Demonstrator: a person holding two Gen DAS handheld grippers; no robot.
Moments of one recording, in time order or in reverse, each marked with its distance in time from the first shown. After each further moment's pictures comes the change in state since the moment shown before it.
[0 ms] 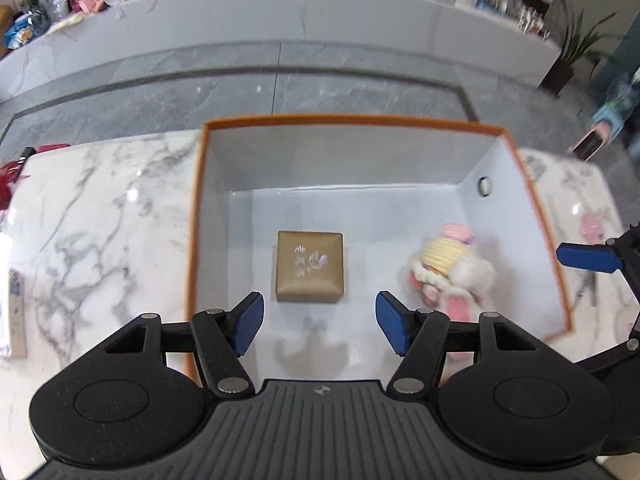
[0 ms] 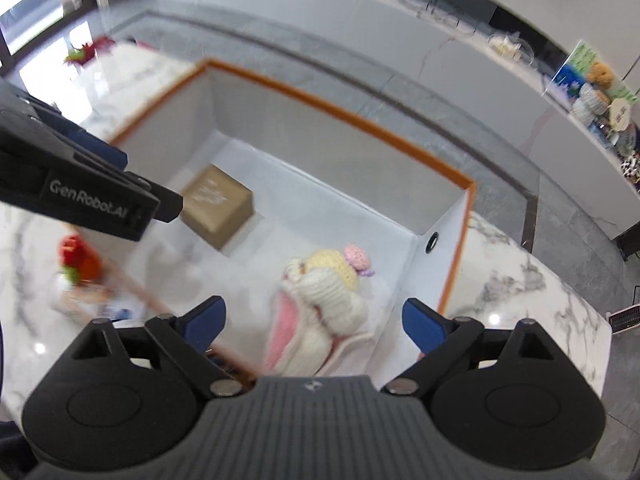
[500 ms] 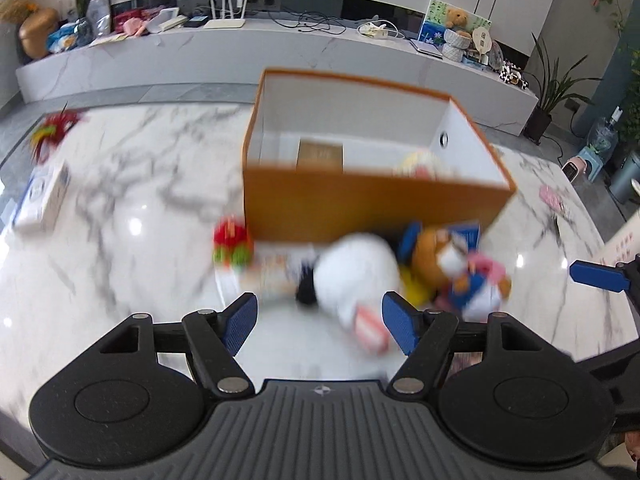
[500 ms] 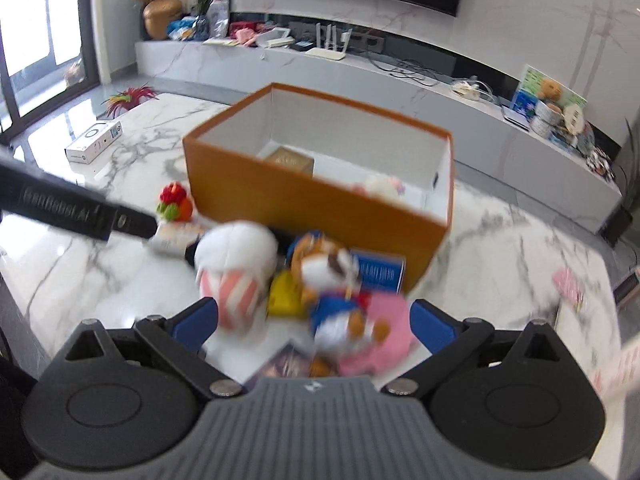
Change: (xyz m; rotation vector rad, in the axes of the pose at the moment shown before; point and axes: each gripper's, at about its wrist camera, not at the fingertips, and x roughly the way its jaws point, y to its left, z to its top) left arm -0.075 -0.003 -0.205 -0.113 -0.241 -0.006; right arm -0.059 0.120 -0.178 0.126 -0.270 -0.034
